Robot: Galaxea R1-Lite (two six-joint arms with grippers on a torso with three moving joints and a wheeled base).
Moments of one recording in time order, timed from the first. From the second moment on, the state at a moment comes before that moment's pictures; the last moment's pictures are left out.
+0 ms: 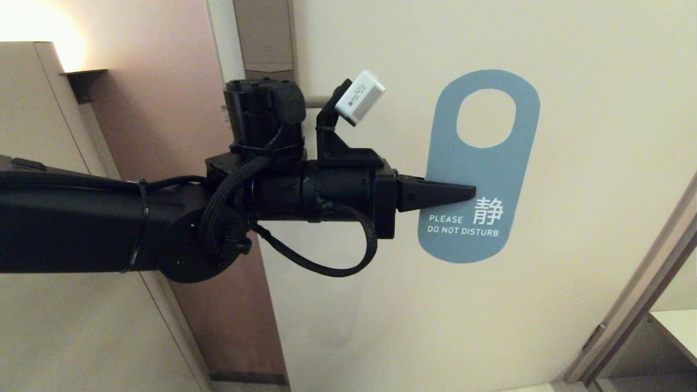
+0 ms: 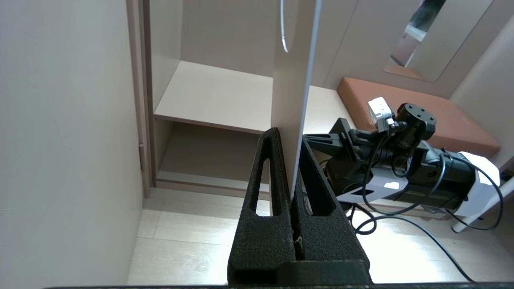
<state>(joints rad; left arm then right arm) -0.73 1.88 -1.27 -0.61 -0.91 -0.28 0.00 0.00 0.00 0.01 0.02 -0.08</state>
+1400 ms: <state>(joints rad) -0.72 1.89 -1.25 -0.61 -0.91 -0.28 0.00 0.00 -0.11 0.17 0.04 -0.12</state>
